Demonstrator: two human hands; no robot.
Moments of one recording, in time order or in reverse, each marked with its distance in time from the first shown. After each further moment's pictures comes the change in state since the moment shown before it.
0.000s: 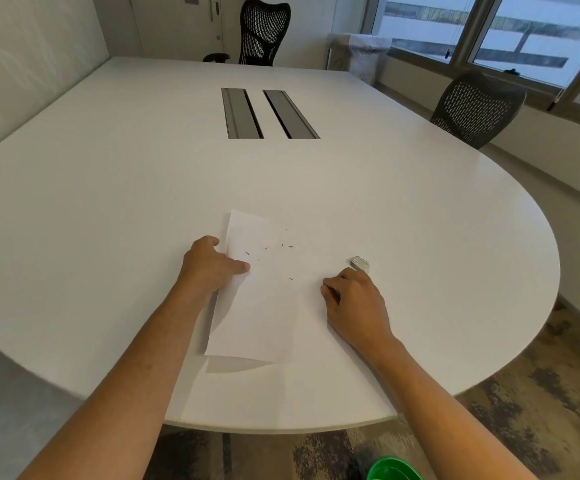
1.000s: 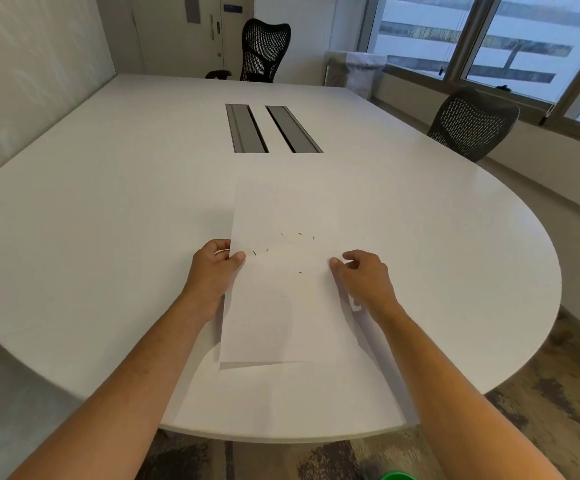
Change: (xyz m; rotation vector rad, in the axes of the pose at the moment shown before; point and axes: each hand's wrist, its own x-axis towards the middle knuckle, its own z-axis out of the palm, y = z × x) left_hand 0.009 -0.012 -0.008 -0.475 -0.040 0.142; right_hand 0.053 -0.013 -0.019 0.452 -0.080 0.458
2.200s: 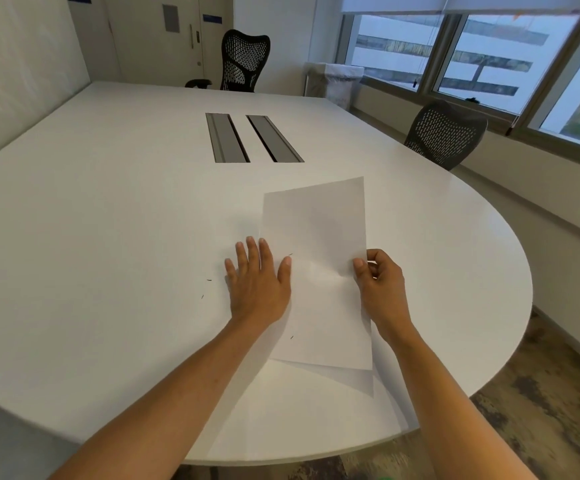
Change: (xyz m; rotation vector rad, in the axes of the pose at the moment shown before) left_hand -0.004 -0.023 0.092 1.185 -0.036 0.370; right_hand -0.006 0.026 -0.029 0.340 0.213 -0.172
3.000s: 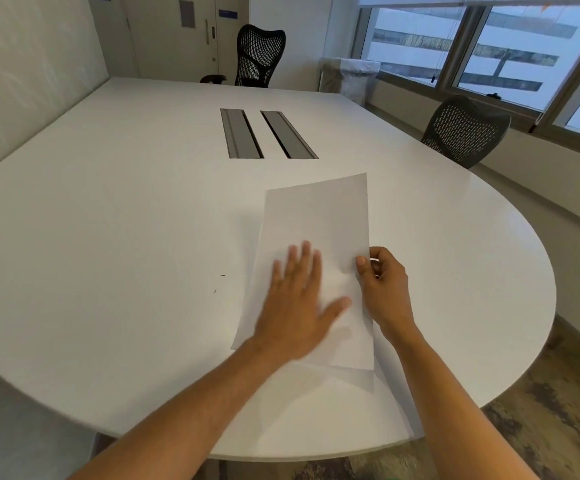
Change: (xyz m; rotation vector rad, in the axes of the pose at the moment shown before) left_hand -0.048 0.016 -0.011 0.009 -0.004 0.404; right_hand -0.005 -0.008 0.014 -0.012 -0.019 -0.051
